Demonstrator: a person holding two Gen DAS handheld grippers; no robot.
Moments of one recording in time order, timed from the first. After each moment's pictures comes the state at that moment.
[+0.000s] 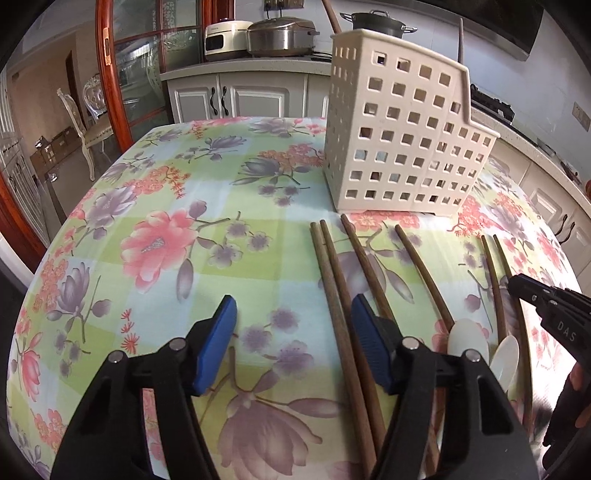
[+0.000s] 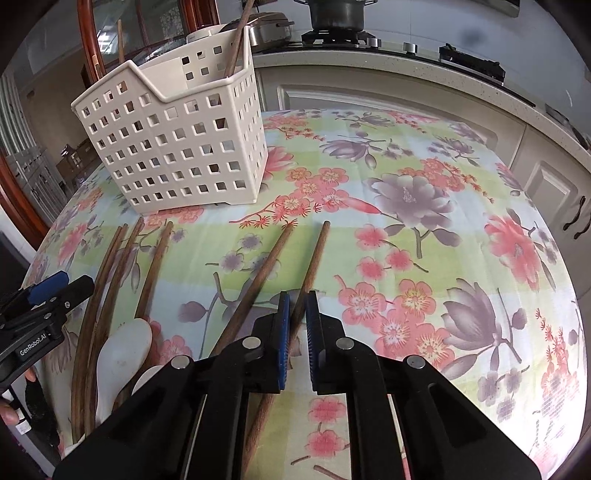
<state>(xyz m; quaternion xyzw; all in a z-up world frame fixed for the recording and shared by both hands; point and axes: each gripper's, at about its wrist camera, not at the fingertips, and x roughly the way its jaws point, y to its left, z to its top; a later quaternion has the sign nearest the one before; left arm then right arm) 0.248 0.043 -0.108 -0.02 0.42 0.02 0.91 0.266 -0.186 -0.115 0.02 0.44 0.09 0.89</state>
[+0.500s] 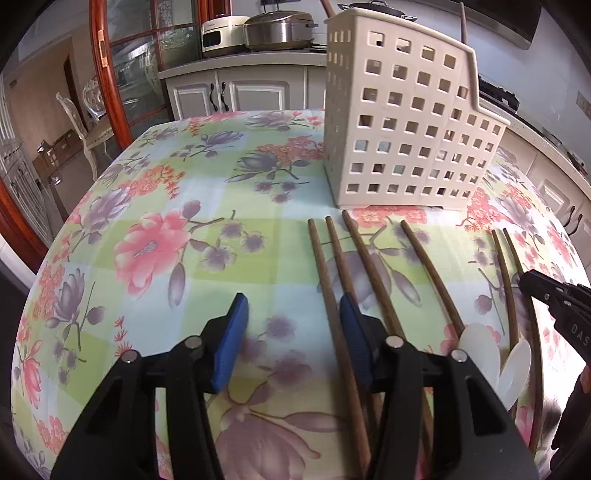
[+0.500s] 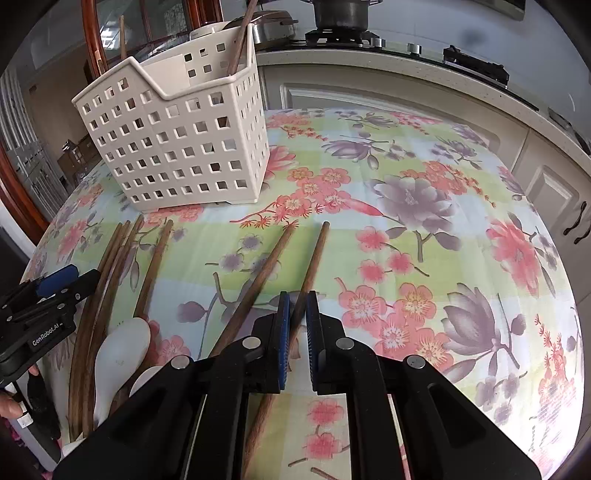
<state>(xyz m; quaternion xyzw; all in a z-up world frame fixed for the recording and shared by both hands) 0.262 0.037 -0.115 -0.01 0.43 0.03 0.90 0.269 -0.183 -0.114 0.01 0.44 0.09 0.89</state>
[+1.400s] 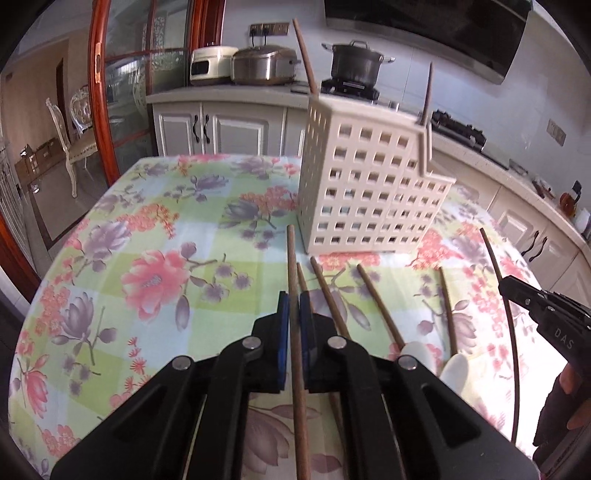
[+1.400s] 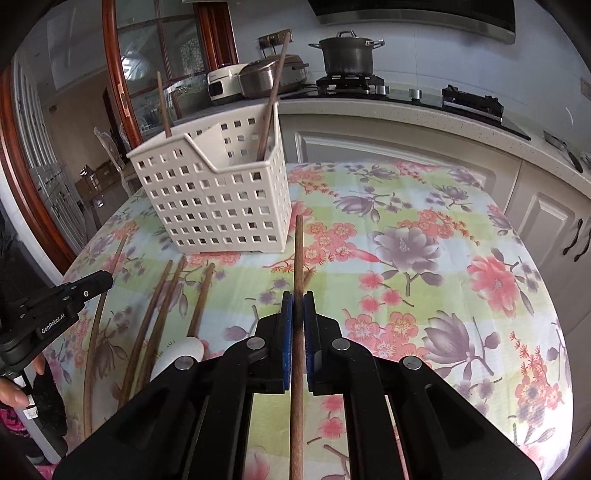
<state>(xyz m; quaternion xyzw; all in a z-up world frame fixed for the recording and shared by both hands) 0.230 0.045 -0.067 -0.04 0.36 -0.03 0.93 0.232 -0.190 -0.060 0.03 0.36 0.12 0.92</state>
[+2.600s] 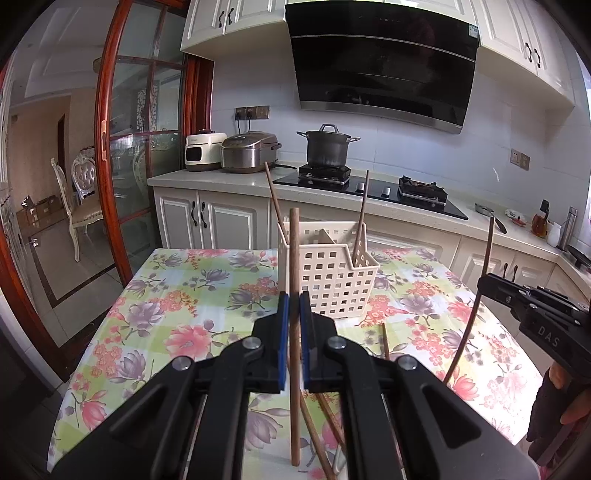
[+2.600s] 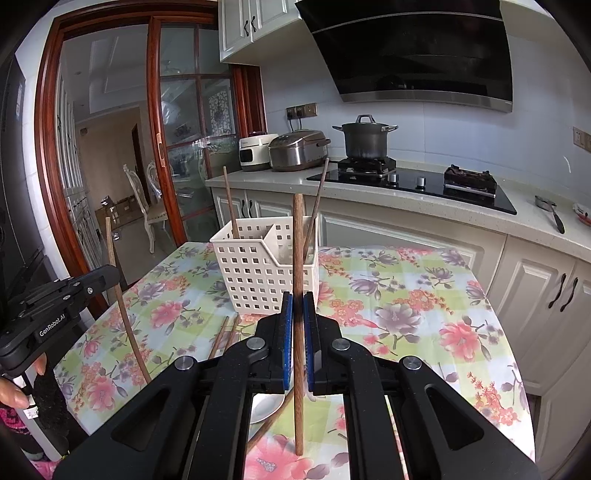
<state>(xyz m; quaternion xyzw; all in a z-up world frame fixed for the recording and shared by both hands) 0.134 0.030 0.039 -0.02 0.22 -0.04 0.97 0.149 -0.194 0.032 0.02 0.24 0.15 0.96</state>
